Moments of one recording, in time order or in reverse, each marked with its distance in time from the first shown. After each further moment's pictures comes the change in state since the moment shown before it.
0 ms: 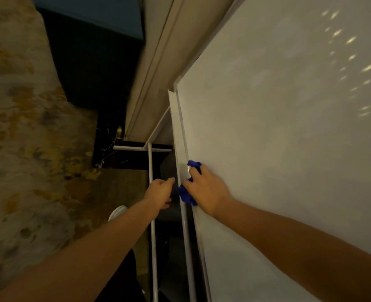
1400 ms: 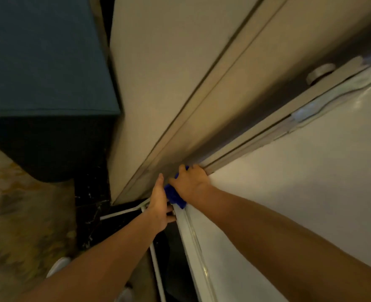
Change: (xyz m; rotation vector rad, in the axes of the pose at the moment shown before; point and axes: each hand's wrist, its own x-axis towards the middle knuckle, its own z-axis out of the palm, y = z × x) left_hand 0.220 0.328 -0.033 -0.325 -0.195 -0.180; right_hand 0.370 0.184 -0.141 -0.101 -0.309 0.180
